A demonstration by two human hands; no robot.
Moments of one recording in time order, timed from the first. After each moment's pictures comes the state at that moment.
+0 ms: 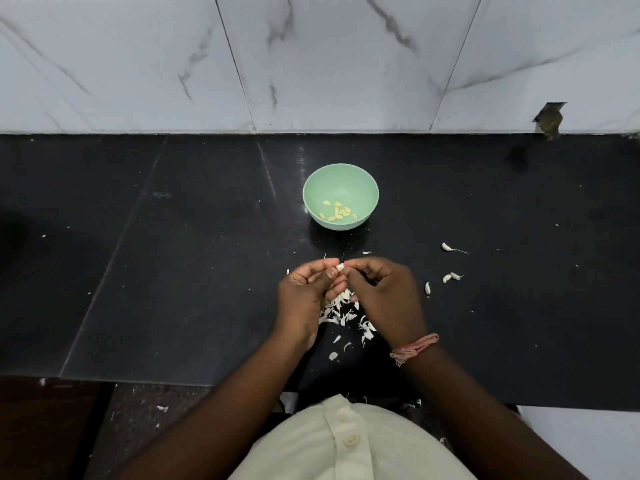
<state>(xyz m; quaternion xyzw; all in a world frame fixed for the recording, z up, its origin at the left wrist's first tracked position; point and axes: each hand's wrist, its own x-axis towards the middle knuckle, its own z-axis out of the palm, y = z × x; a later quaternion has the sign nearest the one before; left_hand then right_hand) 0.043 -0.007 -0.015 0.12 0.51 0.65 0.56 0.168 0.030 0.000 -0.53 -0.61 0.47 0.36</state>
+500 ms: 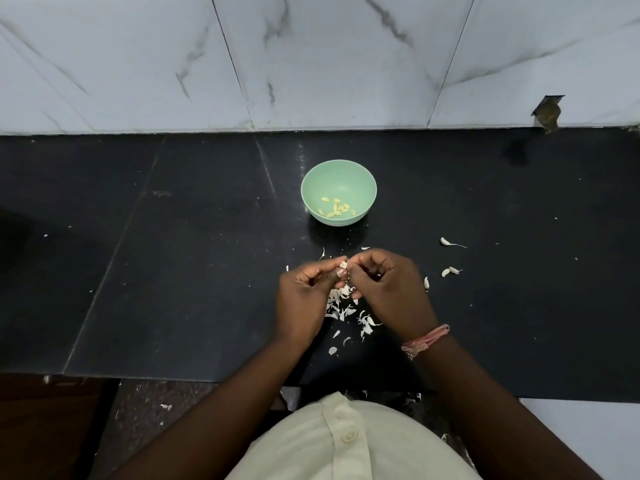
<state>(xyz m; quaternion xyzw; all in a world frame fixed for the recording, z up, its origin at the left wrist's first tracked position) 0.046 -0.020 -0.007 0.32 0.62 0.58 0.42 0.180 0.030 0.018 -0.49 -0.64 0.49 0.33</state>
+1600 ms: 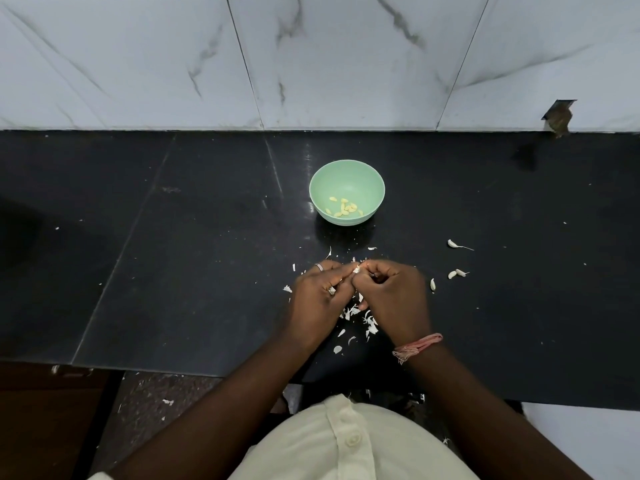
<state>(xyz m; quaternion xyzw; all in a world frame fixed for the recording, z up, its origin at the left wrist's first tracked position) 0.041 -0.024 -0.020 0.55 0.64 0.47 0.26 0.169 0.017 0.015 -0.57 -0.61 0.44 0.33</state>
